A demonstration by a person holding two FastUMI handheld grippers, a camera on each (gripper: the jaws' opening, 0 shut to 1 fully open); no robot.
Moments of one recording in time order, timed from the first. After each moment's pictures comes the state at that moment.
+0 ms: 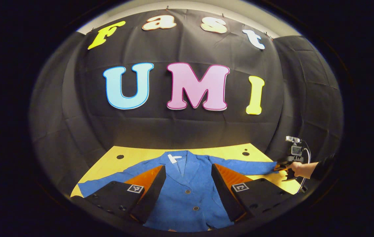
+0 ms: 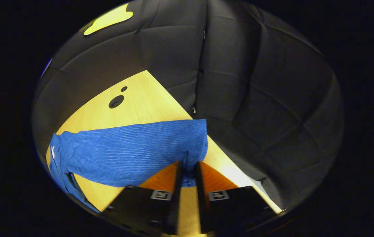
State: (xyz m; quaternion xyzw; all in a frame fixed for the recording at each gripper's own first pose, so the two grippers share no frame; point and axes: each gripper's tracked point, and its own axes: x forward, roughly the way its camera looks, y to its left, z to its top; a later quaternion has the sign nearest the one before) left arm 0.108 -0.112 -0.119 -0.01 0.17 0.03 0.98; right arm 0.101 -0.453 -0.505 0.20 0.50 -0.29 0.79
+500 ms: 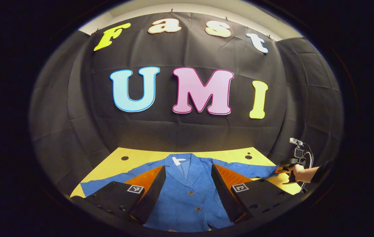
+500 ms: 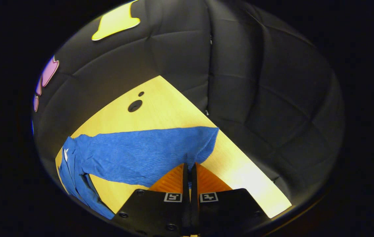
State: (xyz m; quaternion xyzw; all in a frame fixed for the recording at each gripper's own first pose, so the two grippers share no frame) left arm 0.096 -0.103 -0.117 -0.01 0.17 0.05 0.98; right arm 0.125 -0.432 -0.486 0.20 0.46 -0.23 0.83
